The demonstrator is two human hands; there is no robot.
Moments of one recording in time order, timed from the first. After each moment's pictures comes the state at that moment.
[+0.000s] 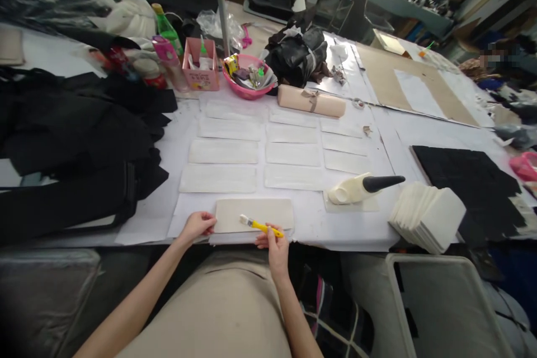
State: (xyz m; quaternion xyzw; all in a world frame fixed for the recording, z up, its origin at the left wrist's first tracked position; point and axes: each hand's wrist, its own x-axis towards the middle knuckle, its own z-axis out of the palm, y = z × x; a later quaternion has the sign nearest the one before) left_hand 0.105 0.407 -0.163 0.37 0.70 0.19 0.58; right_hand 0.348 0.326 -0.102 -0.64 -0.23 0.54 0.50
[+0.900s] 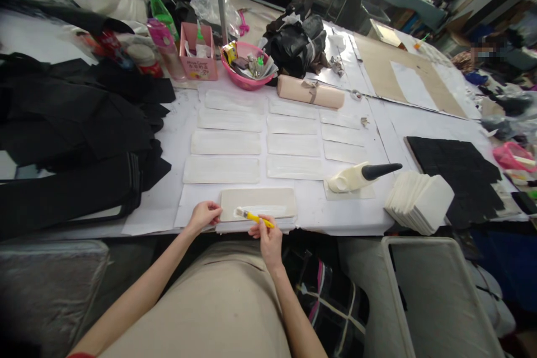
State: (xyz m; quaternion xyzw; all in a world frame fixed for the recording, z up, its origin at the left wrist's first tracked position) left_hand 0.099 0.408 -0.186 0.40 0.69 0.16 0.58; right_hand 0.308 0.316 -0.105 -0.65 -0.34 0.49 0.48
